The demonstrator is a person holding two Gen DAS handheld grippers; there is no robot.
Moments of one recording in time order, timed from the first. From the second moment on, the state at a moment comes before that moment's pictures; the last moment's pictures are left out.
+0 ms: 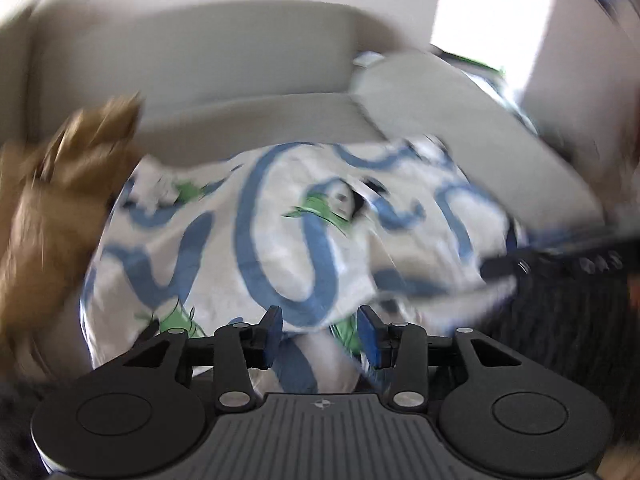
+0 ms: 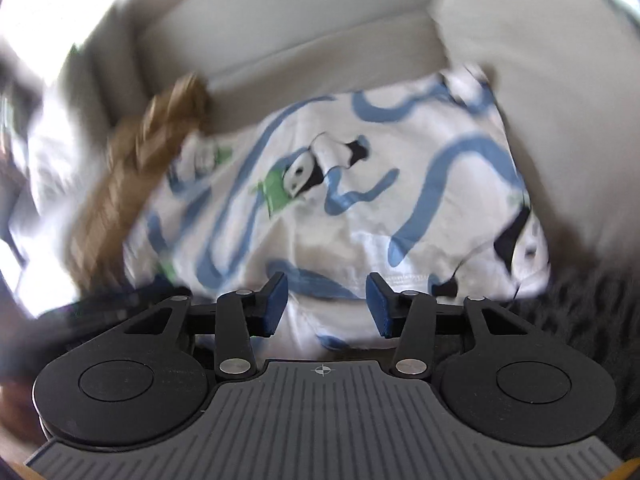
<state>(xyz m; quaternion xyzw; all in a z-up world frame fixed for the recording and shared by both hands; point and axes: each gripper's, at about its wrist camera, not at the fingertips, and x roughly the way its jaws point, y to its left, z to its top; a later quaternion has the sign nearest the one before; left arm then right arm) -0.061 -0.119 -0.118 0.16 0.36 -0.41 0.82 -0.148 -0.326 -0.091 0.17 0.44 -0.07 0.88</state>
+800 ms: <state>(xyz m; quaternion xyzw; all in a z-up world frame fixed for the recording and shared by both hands) -0.028 -0.088 -0.130 0.03 0.41 -0.35 0.84 -0.106 -0.218 -0.160 -0.28 0.39 -0.03 0.88</state>
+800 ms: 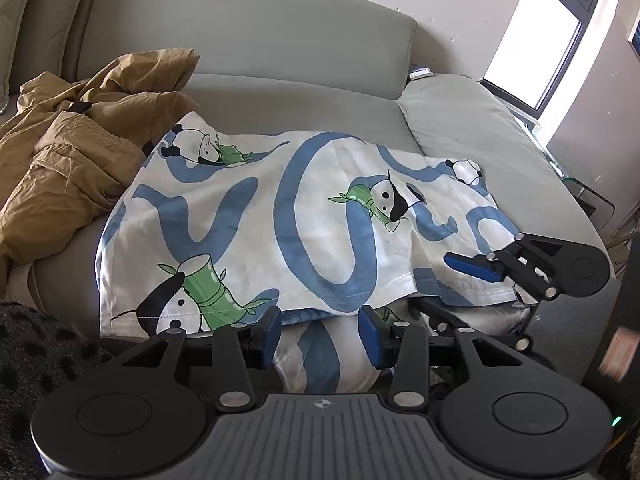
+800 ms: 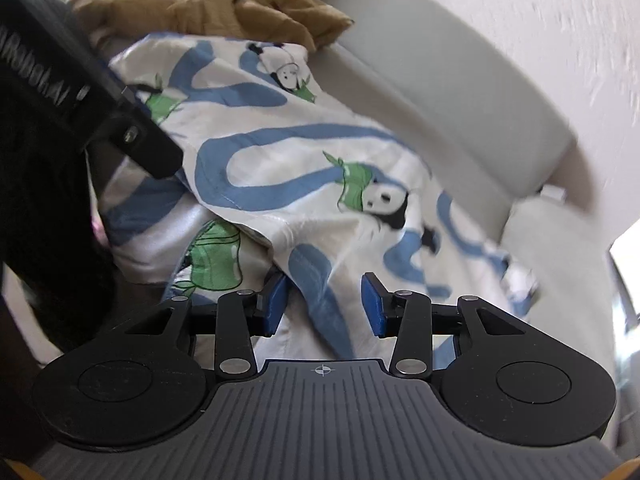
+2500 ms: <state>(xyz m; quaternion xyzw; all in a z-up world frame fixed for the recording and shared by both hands) 0.011 -0.131 -0.096 -0.05 0.48 -0.43 0.76 -0.139 -0.497 -0.059 0.39 0.34 -0.15 0.84</state>
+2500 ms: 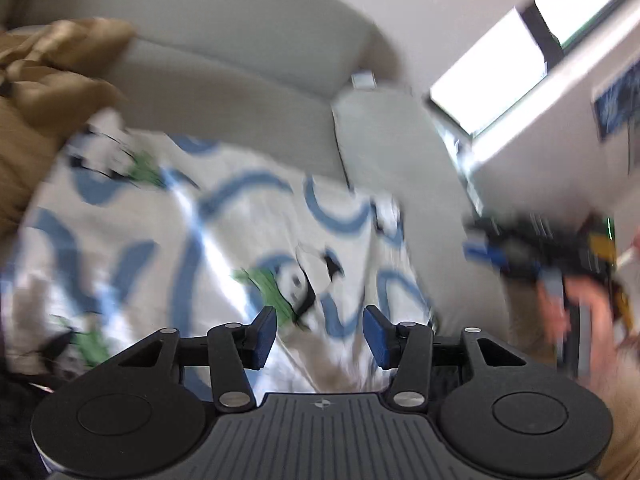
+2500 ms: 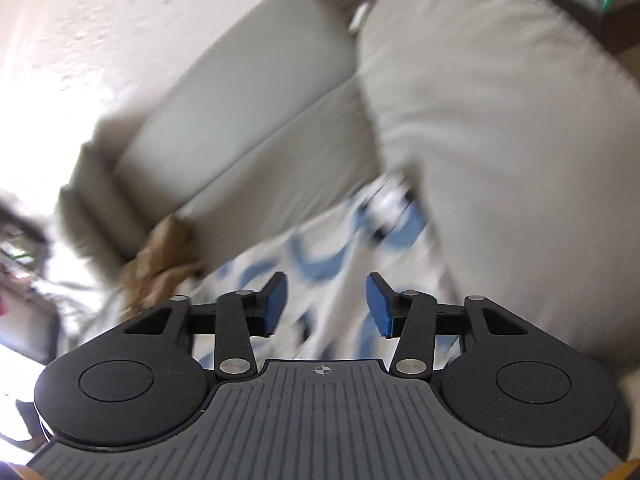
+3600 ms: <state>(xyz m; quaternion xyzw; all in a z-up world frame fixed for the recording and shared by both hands) -0.020 -0.137 -0.130 0.10 0.46 -0.40 0.79 -0.065 -0.532 -0.108 0.38 0.31 -0.28 0.83</state>
